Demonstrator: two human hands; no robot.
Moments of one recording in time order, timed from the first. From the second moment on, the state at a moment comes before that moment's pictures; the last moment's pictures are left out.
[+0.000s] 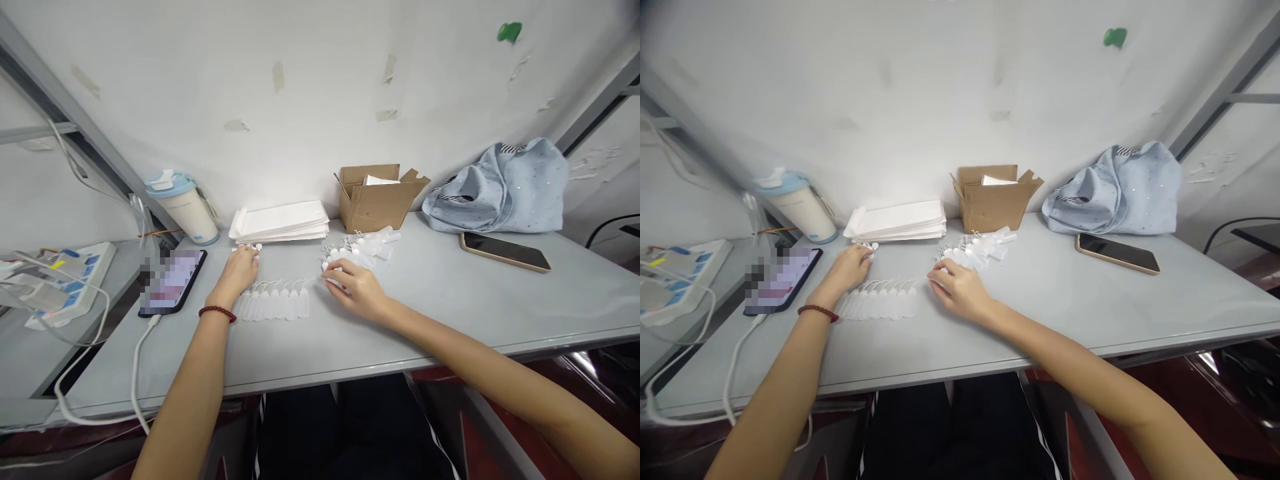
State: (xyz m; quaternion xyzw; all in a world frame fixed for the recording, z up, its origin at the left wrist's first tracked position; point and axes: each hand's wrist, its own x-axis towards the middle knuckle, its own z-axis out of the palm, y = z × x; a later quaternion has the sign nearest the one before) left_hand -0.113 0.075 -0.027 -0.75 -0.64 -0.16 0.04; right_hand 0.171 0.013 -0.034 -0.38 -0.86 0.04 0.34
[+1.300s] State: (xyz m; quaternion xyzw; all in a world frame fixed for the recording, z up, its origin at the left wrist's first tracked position) left_hand -0.044 0.043 -0.004 -0.56 -0.50 -0.46 -0.47; right_hand 0.155 0.031 -0.008 -0.47 -0.69 0.48 0.28
